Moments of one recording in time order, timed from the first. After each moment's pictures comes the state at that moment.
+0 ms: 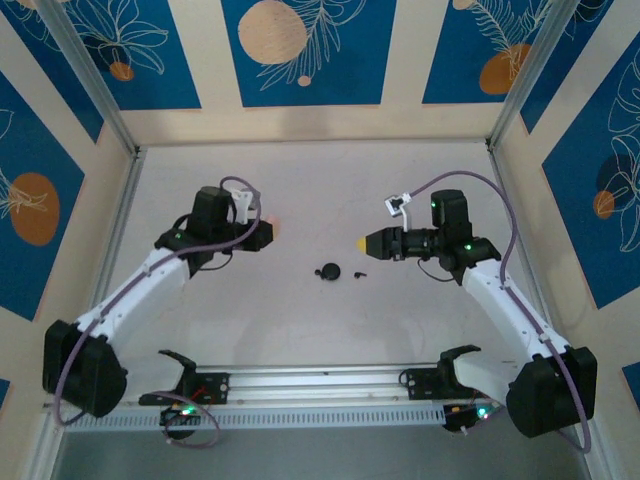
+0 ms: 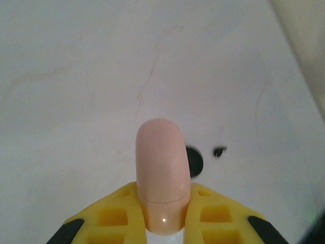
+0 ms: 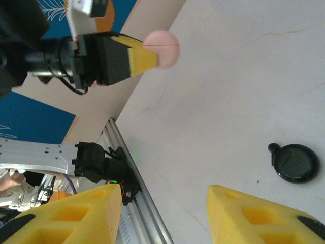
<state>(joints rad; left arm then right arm) -0.40 1.27 0.98 -0.48 0.35 -0.36 0.25 1.08 0.84 -0.41 -0.98 0.33</state>
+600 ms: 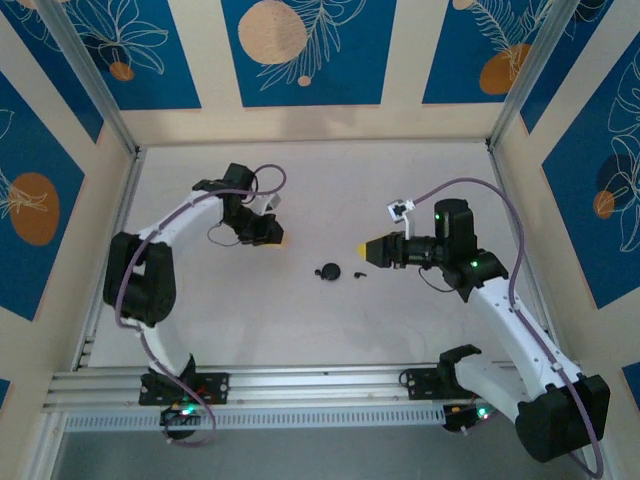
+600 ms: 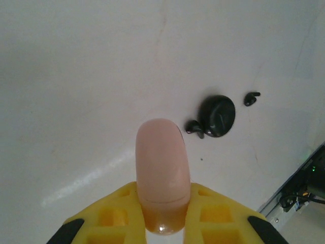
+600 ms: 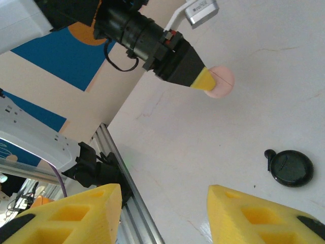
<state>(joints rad) -0.33 1.81 1.37 -0.89 0.55 -0.17 0.29 0.94 0.78 -0.39 -0.88 0.36</state>
